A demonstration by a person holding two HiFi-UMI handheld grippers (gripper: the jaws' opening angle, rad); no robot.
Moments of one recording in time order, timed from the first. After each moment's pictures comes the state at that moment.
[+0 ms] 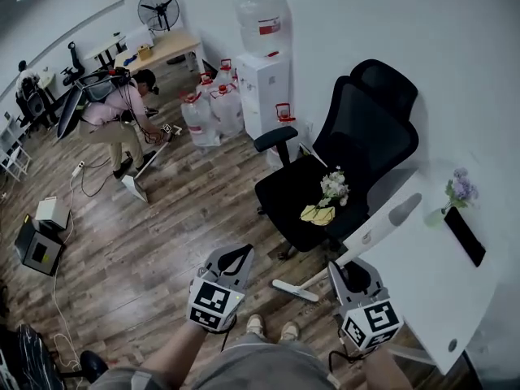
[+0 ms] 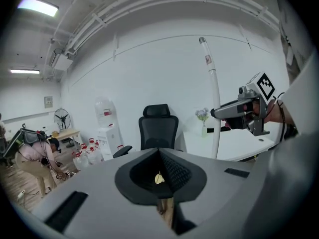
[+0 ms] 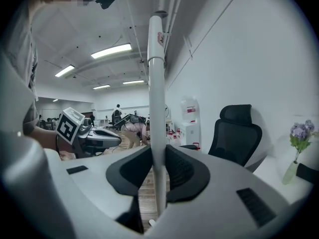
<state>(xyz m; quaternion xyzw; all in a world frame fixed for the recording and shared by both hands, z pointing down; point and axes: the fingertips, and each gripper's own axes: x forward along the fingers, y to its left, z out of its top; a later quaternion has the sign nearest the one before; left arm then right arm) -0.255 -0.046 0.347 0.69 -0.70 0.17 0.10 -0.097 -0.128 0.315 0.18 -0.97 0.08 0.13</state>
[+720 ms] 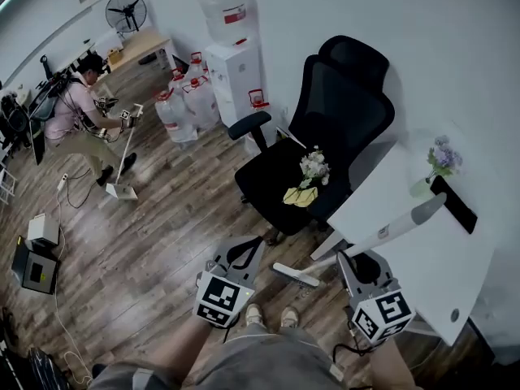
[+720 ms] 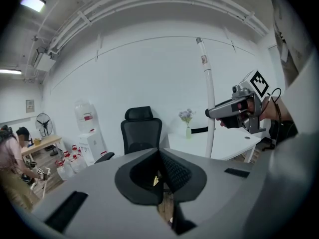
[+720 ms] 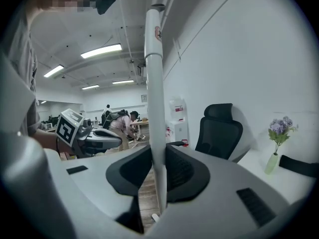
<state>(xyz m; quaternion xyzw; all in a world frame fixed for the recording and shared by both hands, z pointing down) -0.192 -0.079 0.343 0.75 -0.63 0.18 0.07 -0.037 -0.139 0.315 0.23 -0.96 0.09 0.13</state>
